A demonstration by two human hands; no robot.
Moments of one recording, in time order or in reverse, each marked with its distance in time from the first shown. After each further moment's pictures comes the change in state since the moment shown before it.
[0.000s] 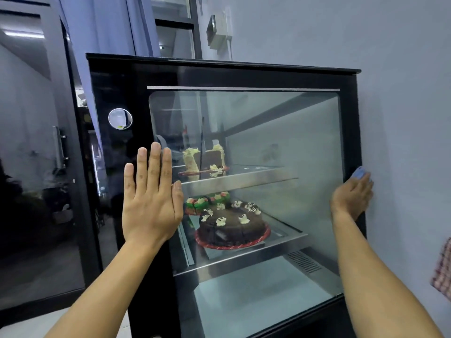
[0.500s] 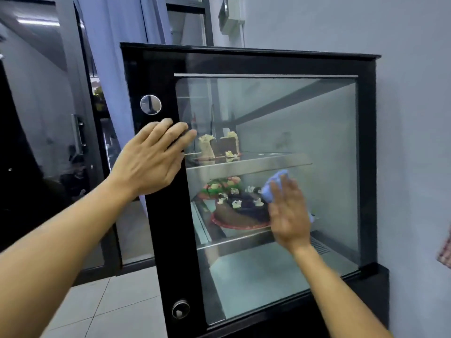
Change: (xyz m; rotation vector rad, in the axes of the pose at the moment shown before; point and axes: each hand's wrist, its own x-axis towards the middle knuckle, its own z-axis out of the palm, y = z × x) left_hand 0.062 -0.080 -0.038 0.119 -0.068 0.575; right_hand -0.183 0.031 0.023 -0.142 -0.296 -1.152
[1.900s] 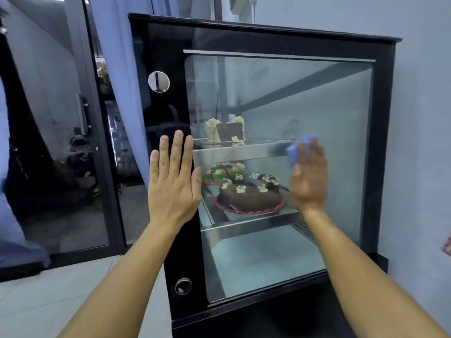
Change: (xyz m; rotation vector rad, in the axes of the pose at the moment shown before) left_hand -0.054 0.115 0.012 -0.245 -0.016 -0.616; right_hand 0.054 0.032 -0.010 0.009 0.083 0.111
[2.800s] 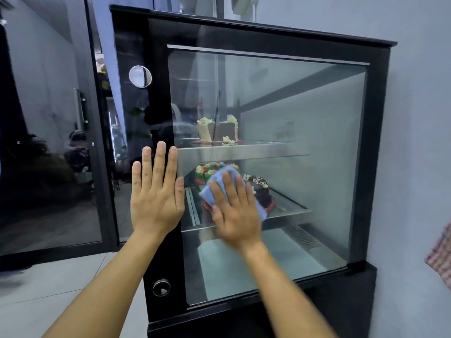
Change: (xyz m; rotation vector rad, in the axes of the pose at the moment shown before) left_hand -0.025 0.008 0.019 0.090 0.092 -0.025; right_hand -0.070 -0.115 0.019 0.075 -0.214 -0.358
